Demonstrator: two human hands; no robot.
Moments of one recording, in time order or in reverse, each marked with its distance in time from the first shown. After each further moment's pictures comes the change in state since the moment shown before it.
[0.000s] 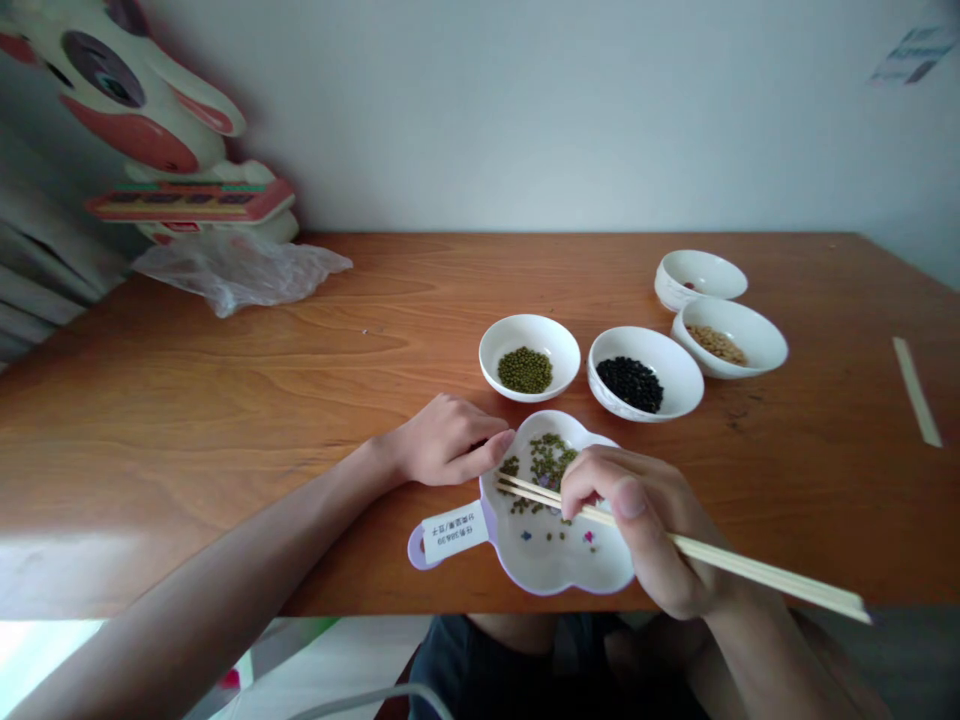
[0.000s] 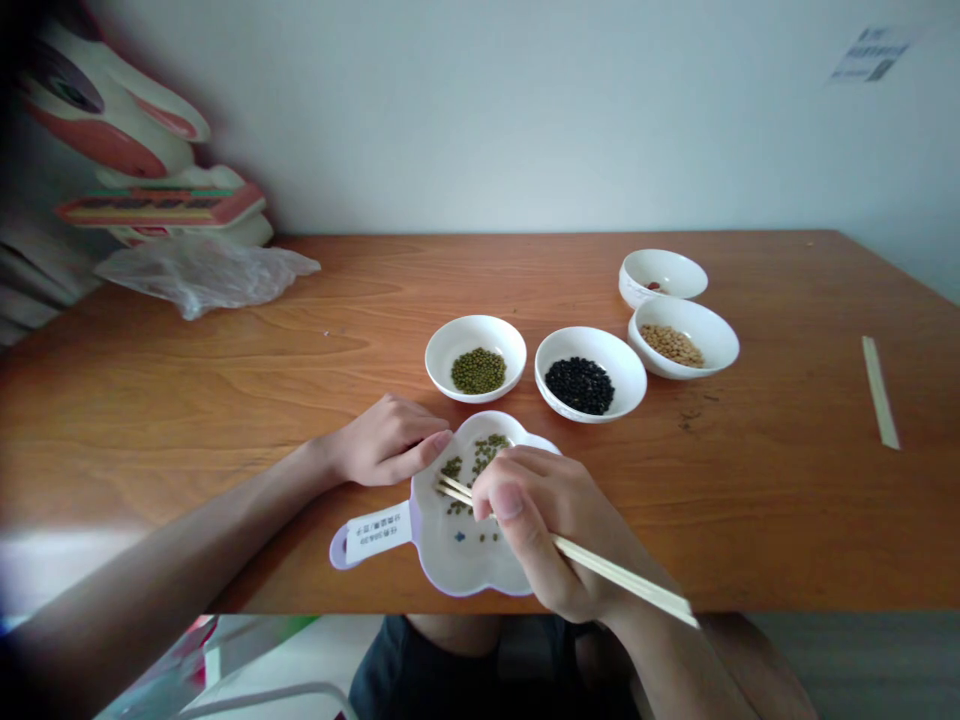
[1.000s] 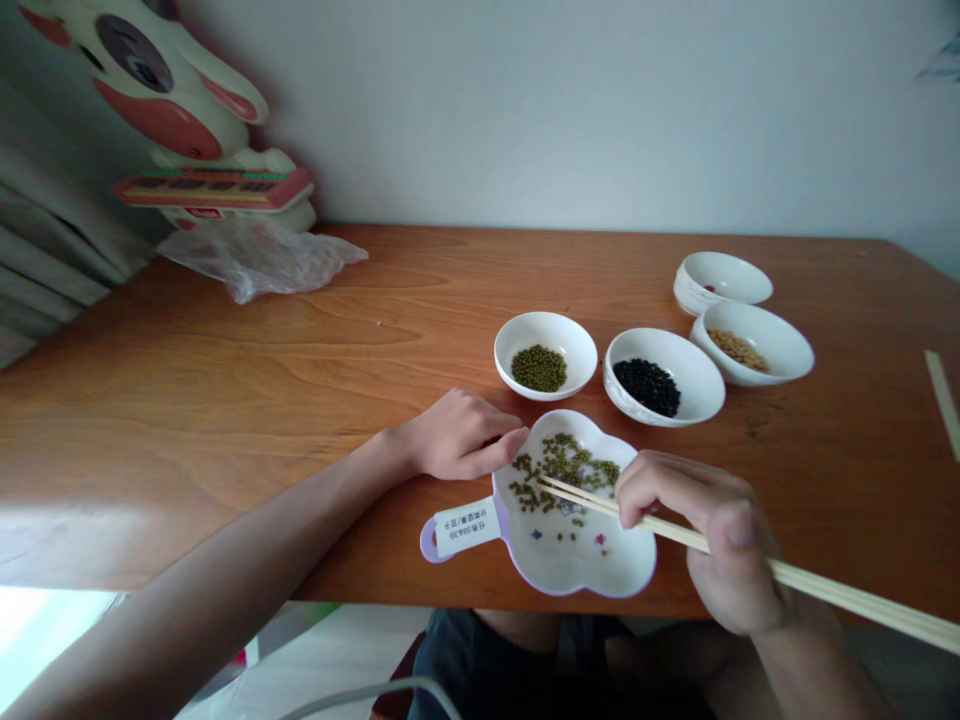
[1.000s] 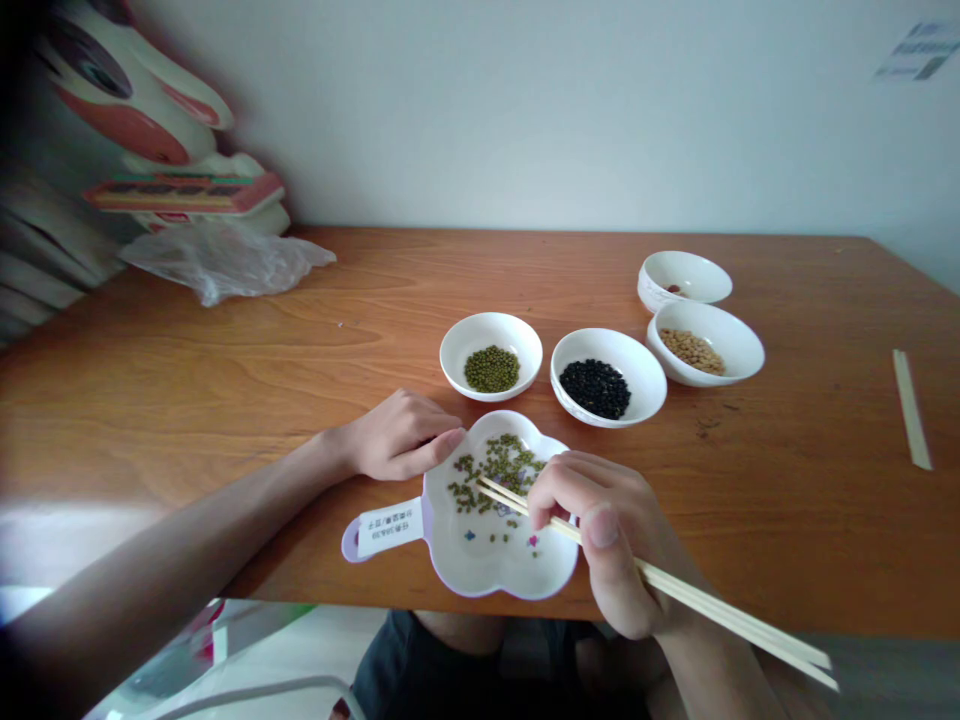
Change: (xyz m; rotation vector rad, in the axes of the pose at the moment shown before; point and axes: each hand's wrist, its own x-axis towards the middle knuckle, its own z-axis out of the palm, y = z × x) left_hand 0.000 0.001 -0.001 0.012 0.006 -0.002; right_hand -0.017 0.015 -0.015 0.041 0.033 0.019
